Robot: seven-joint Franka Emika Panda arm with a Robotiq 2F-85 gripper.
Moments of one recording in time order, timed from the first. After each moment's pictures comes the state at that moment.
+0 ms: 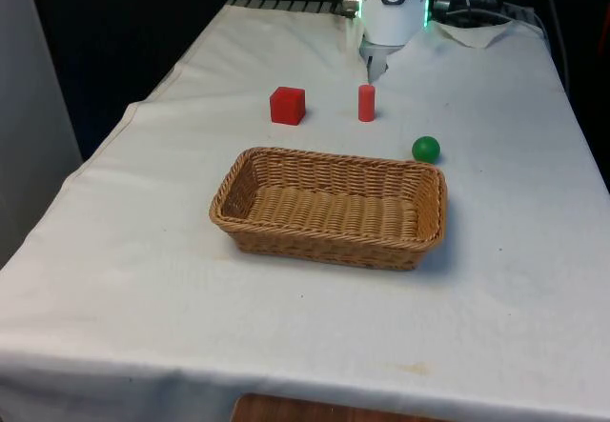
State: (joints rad) arm 0.56 -0.01 -0.44 -2.07 -0.05 2.06 0.10
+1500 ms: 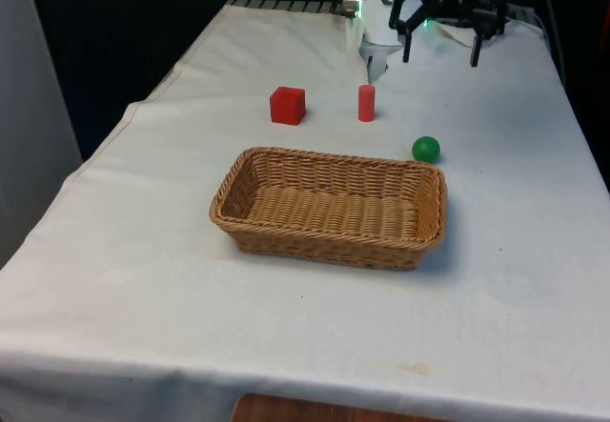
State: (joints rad) arm 0.56 0.02 -0.39 -2.39 -0.12 2.54 0.20
